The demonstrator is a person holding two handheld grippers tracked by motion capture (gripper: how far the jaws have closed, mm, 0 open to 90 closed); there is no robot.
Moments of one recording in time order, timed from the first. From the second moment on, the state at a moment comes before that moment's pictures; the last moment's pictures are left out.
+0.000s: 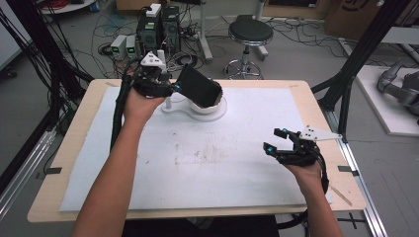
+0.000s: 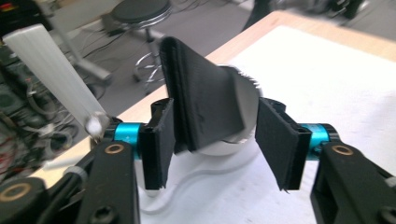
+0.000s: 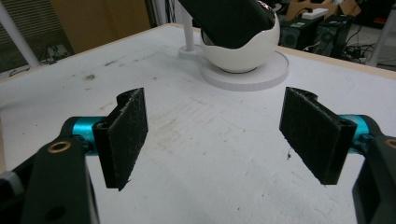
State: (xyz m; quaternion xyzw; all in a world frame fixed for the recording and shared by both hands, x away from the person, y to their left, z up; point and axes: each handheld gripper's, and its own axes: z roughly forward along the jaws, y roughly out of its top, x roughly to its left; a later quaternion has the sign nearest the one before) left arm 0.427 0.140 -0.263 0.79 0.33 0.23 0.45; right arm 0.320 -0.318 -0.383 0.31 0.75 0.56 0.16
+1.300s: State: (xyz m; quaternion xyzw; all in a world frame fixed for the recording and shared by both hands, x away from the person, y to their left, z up) left arm 0.337 0.212 -0.378 0.79 0.27 0.17 0.53; right arm 0.327 -0.331 -0.395 0.35 0.75 0.54 0.17
